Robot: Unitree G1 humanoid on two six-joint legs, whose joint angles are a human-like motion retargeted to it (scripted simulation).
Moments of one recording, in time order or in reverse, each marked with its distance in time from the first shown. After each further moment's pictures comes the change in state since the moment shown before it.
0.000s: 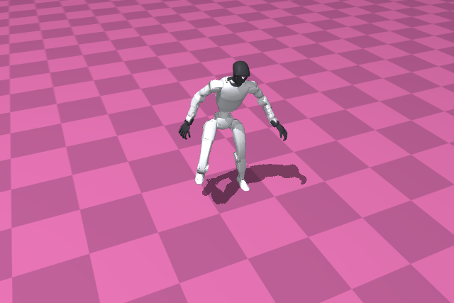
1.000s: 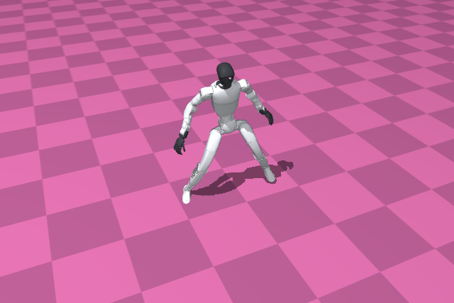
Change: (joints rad) left arm 0.330 -0.308 0.100 0.232 0.035 -0.019 -0.071; right arm -0.033 -0.212 -0.125 -0.079 0.095 0.027 -0.063; waist 0.107 -0.111 -0.053; left_leg -0.032 -0.034 -0.020 0.358 0.292 -0.119; right_leg 0.489 -0.260 0.366 -1.211 0.258 0.227
